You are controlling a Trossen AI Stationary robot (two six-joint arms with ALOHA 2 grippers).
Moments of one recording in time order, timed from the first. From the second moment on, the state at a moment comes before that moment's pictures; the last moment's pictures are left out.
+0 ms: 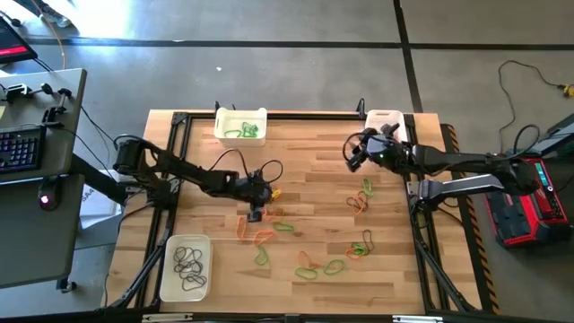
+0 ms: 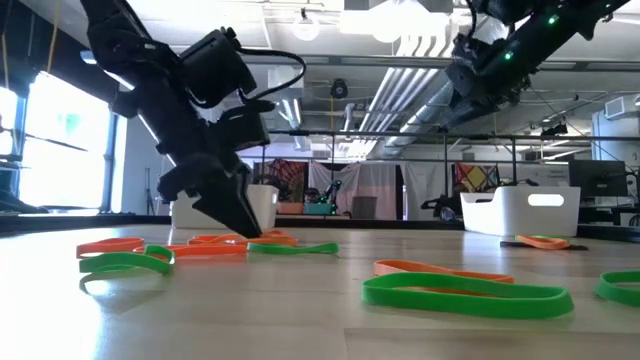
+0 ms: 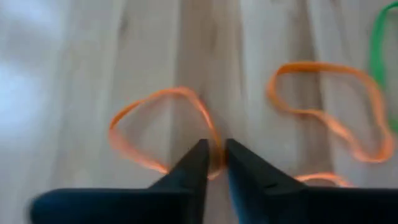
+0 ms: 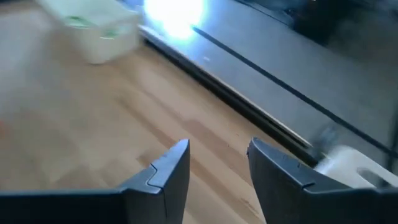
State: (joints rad) left arm 0.01 1.68 0.66 0.12 -0.11 0.06; right arm -0.23 0.98 0.67 -0.32 0.56 0.20
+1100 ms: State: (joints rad) left arm 0.11 1.45 0.49 0.77 0.02 -0.29; right arm 0.04 1.45 0.56 0.47 0.36 0.01
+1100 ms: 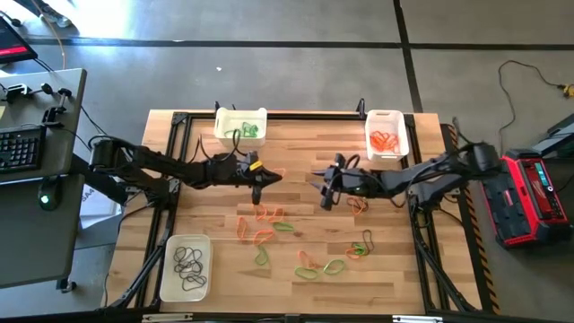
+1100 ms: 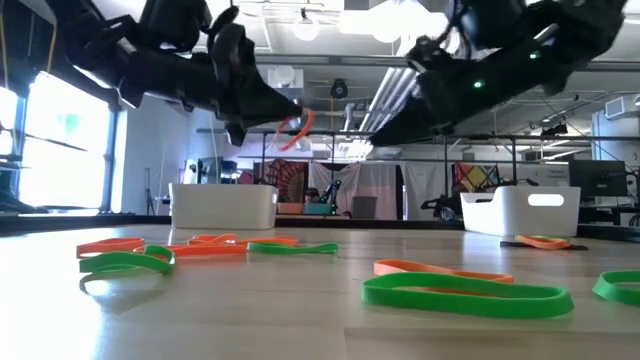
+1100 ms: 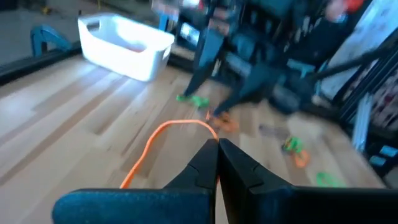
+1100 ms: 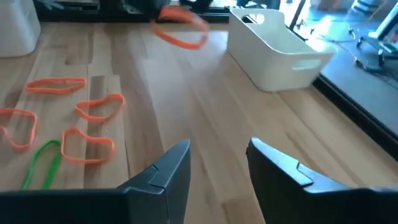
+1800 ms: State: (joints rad) left arm 0.08 1.45 0.49 0.87 0.02 -0.31; right arm 0.07 1.79 0.94 0.61 0.41 -0.05
